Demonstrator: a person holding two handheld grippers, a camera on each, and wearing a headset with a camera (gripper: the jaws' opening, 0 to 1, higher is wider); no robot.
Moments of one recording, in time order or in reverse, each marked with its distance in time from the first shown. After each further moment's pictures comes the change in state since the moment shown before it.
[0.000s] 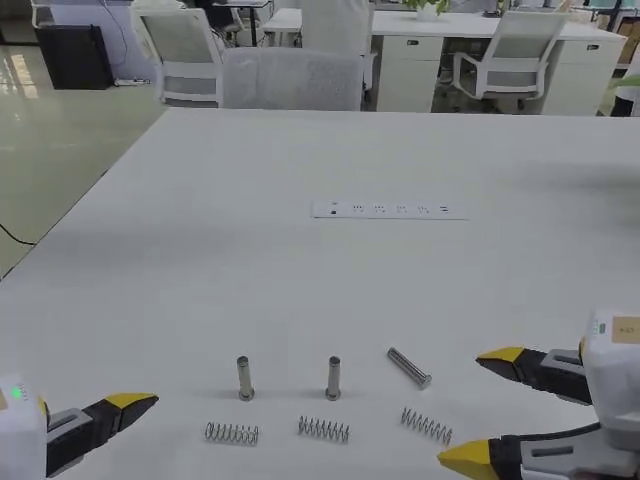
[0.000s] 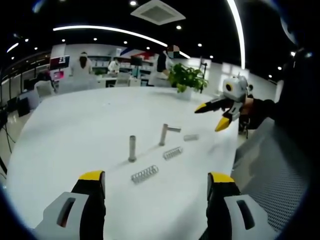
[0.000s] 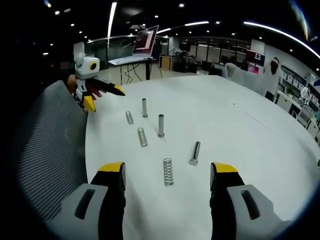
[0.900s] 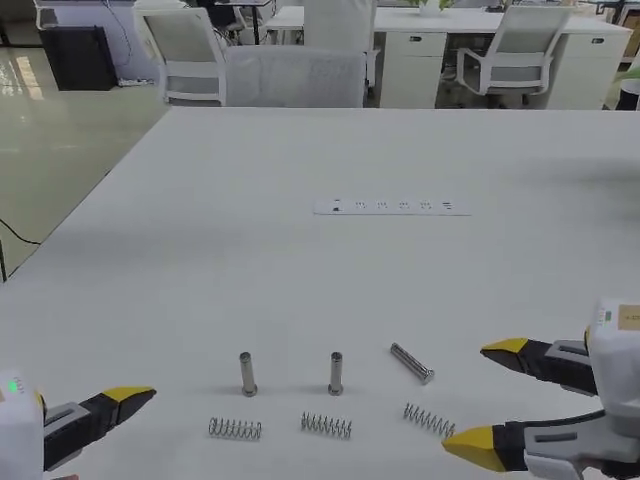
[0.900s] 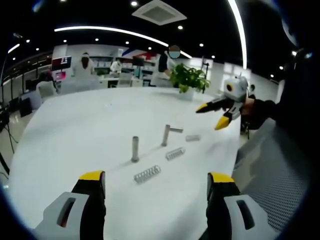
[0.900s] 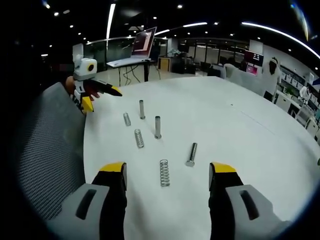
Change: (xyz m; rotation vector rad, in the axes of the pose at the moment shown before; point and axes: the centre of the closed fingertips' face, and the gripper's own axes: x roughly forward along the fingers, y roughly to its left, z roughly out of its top) left arm -0.004 0.002 0.002 0.000 -0.001 0.022; right arm 0.000 -0.007 0.002 0.008 -0.014 -0.009
